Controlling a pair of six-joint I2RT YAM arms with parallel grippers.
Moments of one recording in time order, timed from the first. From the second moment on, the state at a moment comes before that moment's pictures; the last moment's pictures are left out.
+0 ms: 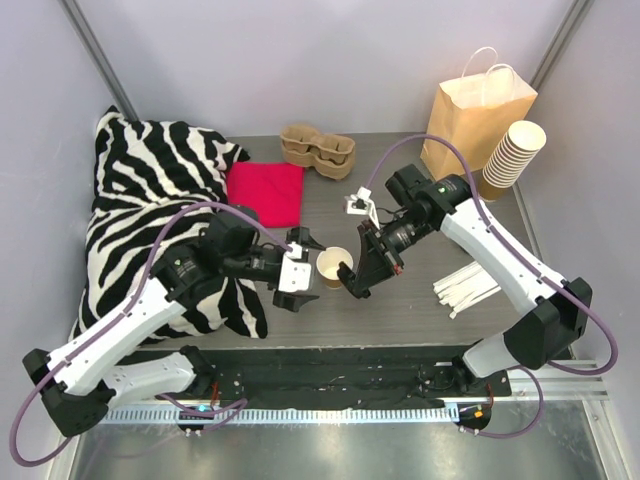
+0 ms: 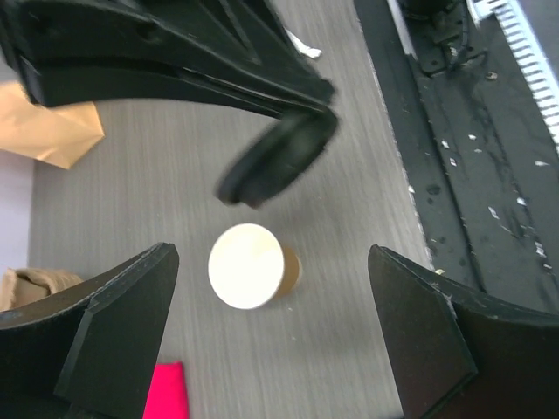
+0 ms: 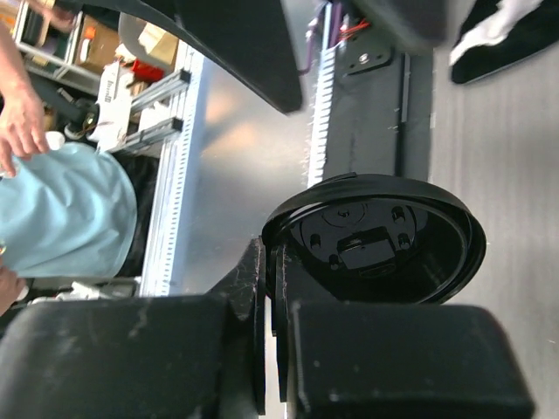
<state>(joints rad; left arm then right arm) -0.82 1.01 1.13 -0.62 0.66 0.79 0.53 1.47 1.46 -1.33 -1.22 -0.58</state>
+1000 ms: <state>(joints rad) -1.08 1.10 1.06 -0.55 0.42 0.83 0.68 1.50 1.52 -1.26 -1.11 -0.44</state>
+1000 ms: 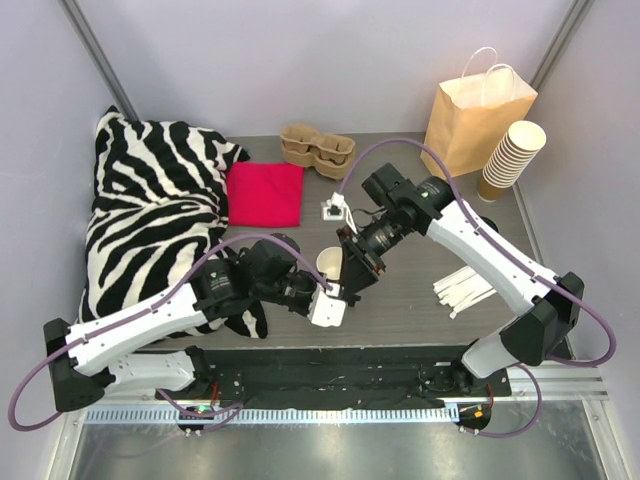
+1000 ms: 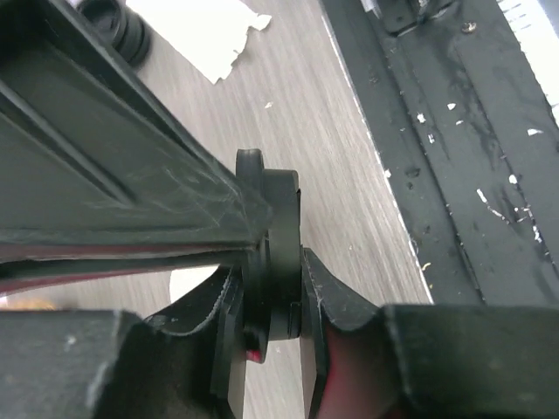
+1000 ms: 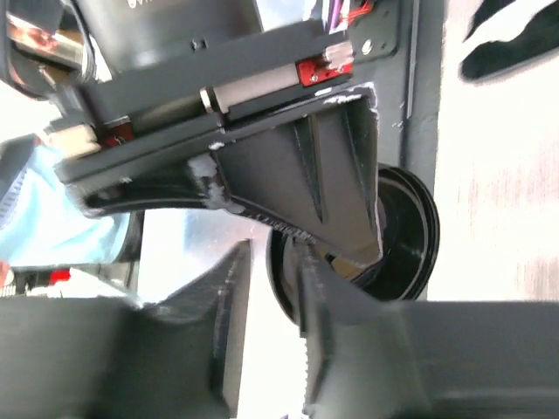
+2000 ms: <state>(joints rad) -0.55 1.28 1.20 0.01 0.39 -0.70 0.29 1.50 1.64 -0.54 -0.66 0.34</state>
